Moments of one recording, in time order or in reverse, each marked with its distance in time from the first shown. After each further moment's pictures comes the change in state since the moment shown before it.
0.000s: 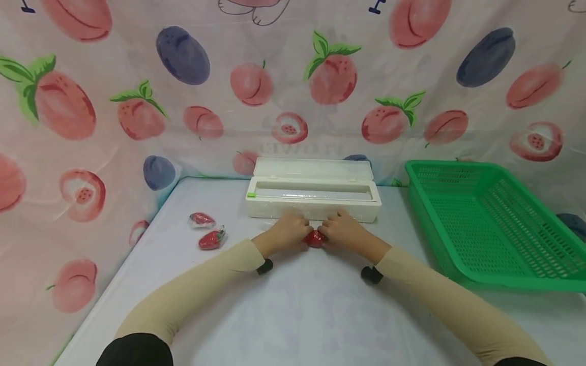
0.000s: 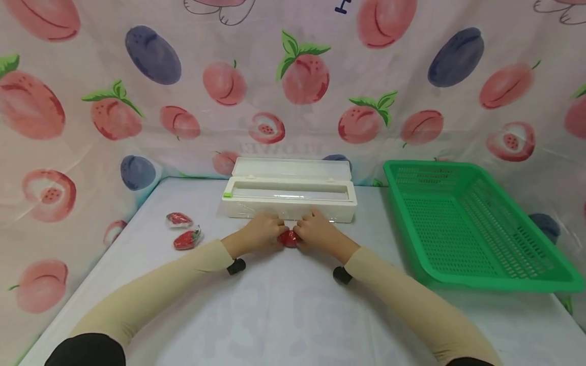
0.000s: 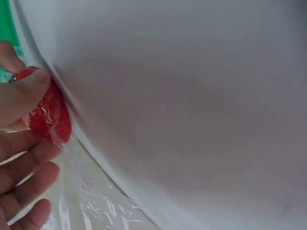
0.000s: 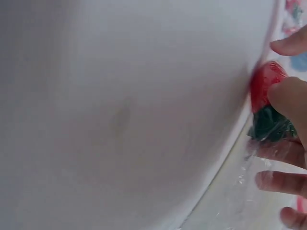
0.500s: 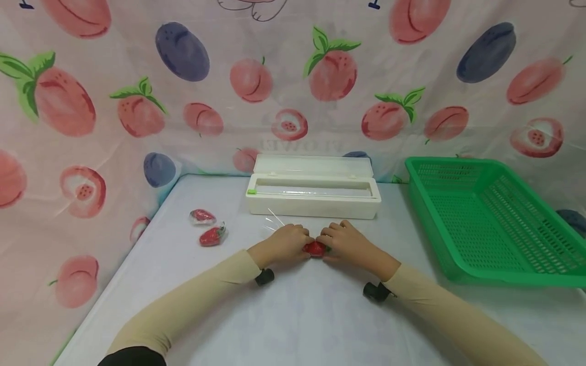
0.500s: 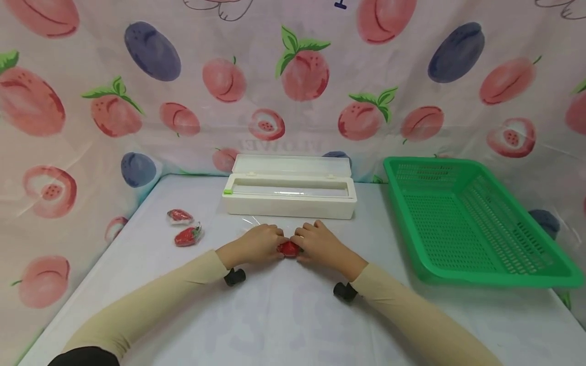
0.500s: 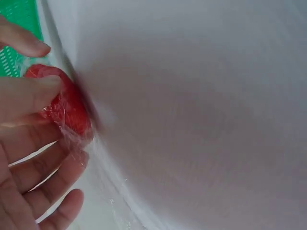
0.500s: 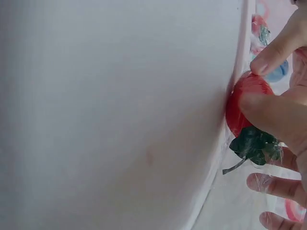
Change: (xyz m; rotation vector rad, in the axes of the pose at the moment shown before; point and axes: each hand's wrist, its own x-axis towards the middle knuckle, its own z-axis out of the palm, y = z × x) left_hand -0.019 0.024 -0.009 -0.246 -0.155 -0.067; right_hand -0.024 -0.026 -0.016 0.196 0.017 0.052
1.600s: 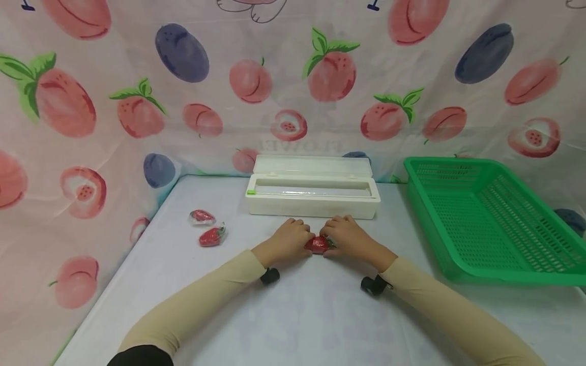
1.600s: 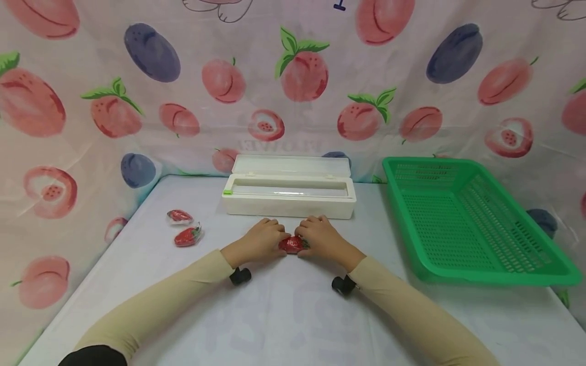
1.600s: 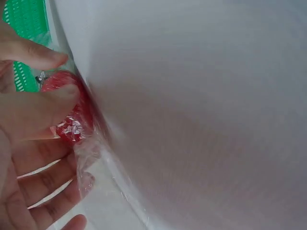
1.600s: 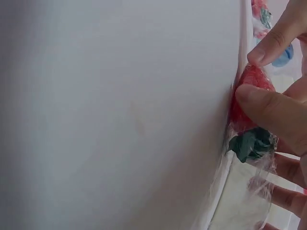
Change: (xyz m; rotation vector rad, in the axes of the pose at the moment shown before) left_hand 0.006 0.003 -0.002 0.038 -0.001 -0.090; right_hand 0.006 0.010 0.004 0.224 -0.109 0.216
